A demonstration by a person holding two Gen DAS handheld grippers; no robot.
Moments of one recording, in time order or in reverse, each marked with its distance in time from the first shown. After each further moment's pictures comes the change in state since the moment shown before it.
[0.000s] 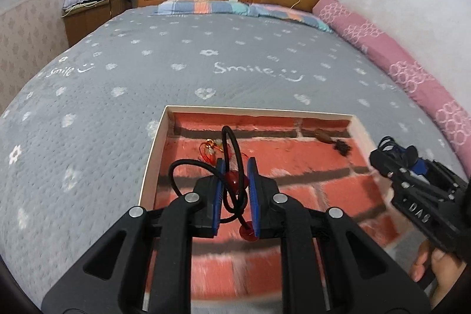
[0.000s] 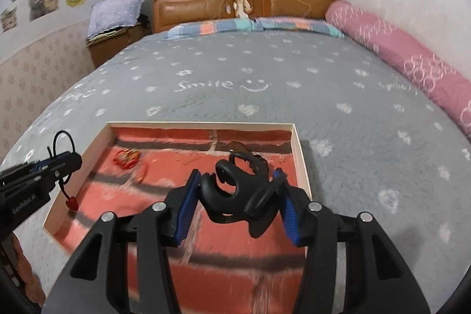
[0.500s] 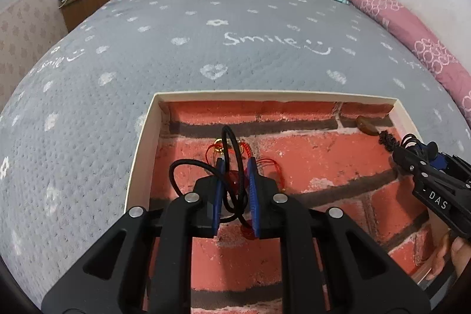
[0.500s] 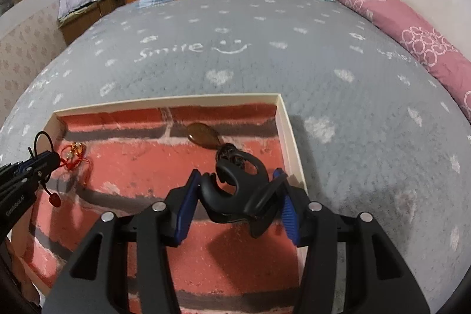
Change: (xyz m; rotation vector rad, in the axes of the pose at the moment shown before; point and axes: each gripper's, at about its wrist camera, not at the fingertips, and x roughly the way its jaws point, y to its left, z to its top) left arm 0.073 0.009 0.012 0.024 0.144 0.058; right arm 0.075 -0.017 0.006 0.030 0.179 -0.092
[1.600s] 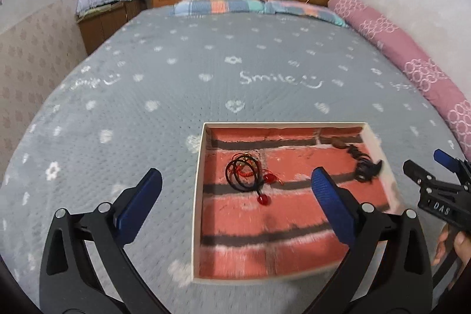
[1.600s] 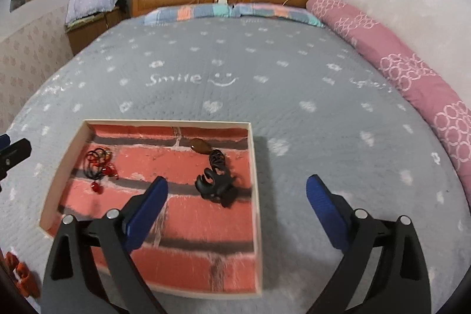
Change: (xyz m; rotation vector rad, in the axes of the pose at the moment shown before) left arm -0.145 0.019 0.002 -0.009 -0.113 0.034; right arm -0.122 -0.018 0.001 -0.044 -0.097 -0.024
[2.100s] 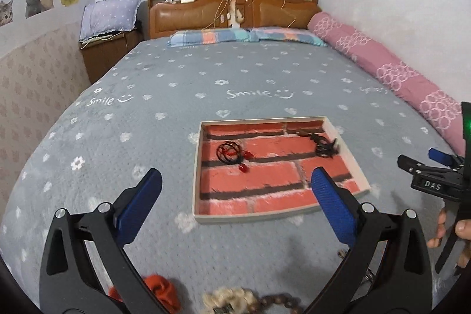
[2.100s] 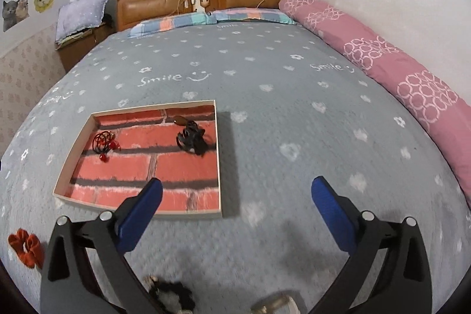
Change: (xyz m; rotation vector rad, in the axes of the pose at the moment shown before) left arm -0.128 -0.018 -0.073 0.039 -0.149 -0.038; right arm -0.092 -0.046 -0.065 0.093 -0.032 -0.045
